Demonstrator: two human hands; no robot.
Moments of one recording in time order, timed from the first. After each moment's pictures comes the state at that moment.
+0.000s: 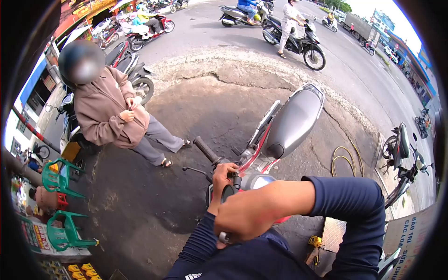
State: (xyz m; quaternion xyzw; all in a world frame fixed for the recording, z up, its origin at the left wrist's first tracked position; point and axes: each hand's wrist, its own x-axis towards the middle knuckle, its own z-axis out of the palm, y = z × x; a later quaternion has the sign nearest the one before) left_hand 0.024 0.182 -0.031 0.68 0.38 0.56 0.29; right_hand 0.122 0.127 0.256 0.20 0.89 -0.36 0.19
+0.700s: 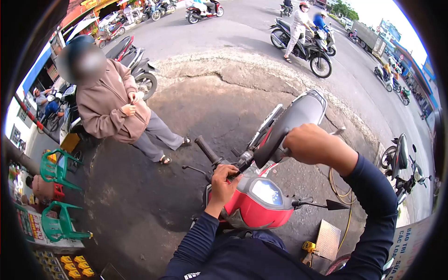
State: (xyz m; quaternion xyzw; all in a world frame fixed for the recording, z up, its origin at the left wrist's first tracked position) left_hand 0.020 0.173 -0.012 0.71 0.40 0.52 0.25; right_hand 0.249 0.179 0.252 0.51 0.83 -0.04 0.20
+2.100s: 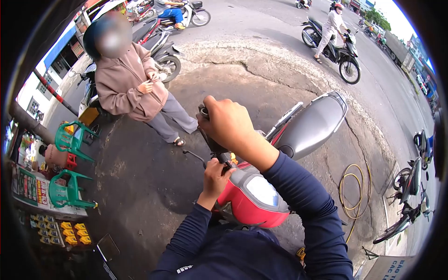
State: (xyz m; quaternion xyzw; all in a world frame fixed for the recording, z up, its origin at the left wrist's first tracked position) left_hand 0.025 0.156 -0.019 0.71 0.48 0.50 0.12; right_hand 0.126 0.239 0.188 0.49 0.82 -0.09 -0.30
